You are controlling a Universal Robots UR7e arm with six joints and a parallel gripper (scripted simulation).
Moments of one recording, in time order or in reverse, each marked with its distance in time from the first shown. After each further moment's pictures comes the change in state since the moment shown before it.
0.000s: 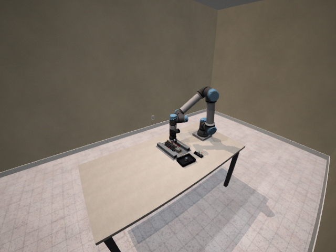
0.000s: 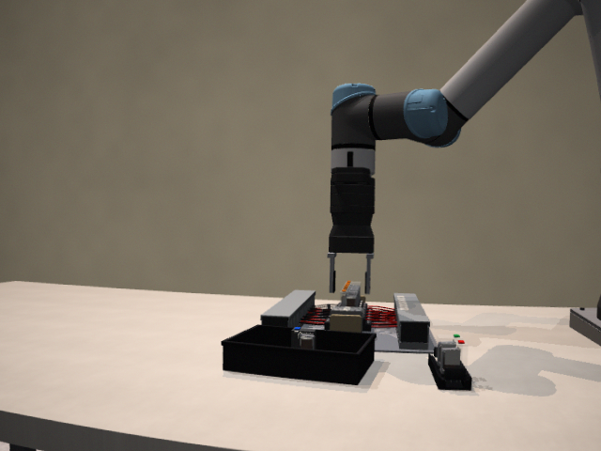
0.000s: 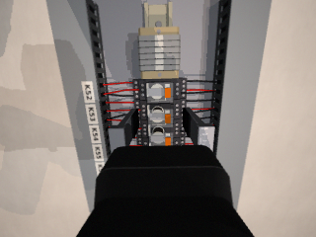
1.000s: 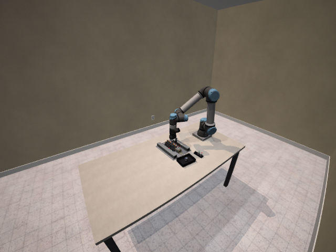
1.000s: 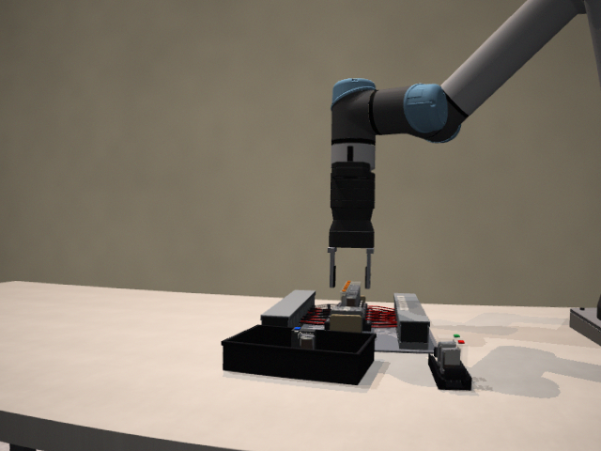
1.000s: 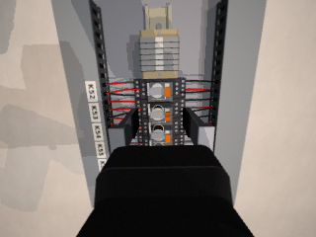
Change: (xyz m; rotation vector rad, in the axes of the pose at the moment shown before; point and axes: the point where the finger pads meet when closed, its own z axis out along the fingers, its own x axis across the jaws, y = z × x) arm 0.000 0.000 -0.009 0.000 0.000 0.000
